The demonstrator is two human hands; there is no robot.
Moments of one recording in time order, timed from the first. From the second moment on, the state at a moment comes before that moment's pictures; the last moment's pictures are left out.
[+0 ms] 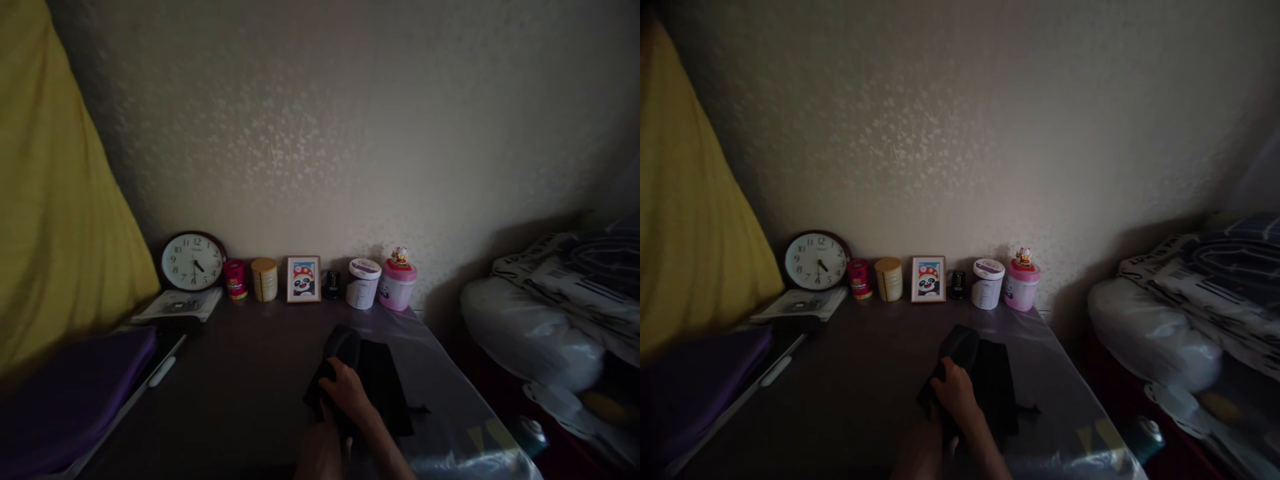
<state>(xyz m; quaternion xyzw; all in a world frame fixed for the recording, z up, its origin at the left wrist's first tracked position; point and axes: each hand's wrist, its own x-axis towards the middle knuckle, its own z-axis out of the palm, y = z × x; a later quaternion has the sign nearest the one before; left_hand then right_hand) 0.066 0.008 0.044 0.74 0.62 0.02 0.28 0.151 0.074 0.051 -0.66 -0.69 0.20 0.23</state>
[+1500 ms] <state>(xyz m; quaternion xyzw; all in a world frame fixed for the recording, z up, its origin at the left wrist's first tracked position) 0.082 0.020 0.014 0.69 0.67 0.01 0.27 0.203 0.167 0.035 -0.57 -0.80 -0.01 0.20</state>
